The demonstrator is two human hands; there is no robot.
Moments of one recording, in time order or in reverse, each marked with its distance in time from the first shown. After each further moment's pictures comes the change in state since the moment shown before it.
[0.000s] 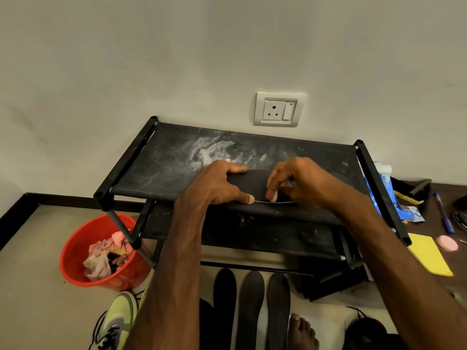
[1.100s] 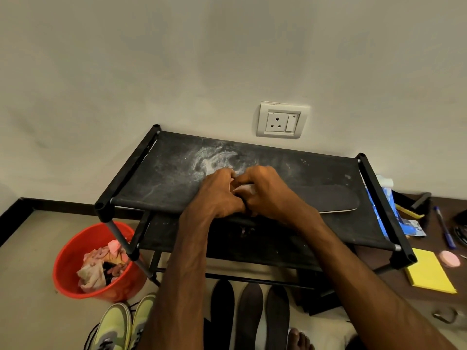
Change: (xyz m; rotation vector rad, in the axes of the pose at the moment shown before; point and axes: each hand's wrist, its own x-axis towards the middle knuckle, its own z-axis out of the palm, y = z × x) left_hand 0.008 -0.008 0.003 -0.044 0.117 -0.025; right_hand 0.059 -0.030 0.050 0.030 0.175 -0.025
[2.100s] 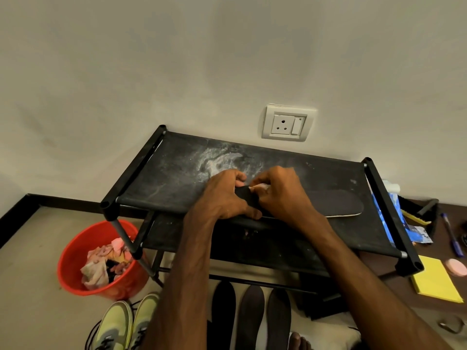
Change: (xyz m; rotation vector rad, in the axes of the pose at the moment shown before) left_hand 0.001 -0.002 0.002 -0.051 -0.013 0.027; right_hand -0.009 0.008 -0.005 -0.063 0.159 0.233
